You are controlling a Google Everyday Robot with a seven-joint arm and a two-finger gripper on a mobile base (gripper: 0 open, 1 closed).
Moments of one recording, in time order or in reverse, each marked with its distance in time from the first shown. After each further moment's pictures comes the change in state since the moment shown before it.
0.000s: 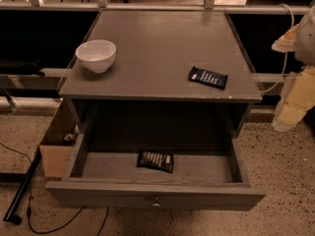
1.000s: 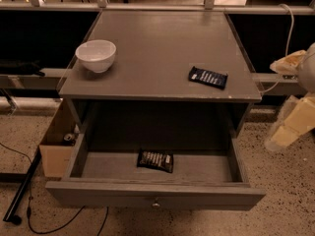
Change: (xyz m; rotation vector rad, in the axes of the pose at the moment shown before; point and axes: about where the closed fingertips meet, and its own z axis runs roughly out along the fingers) arm 0.003 0.025 0.027 -0.025 -0.189 0.064
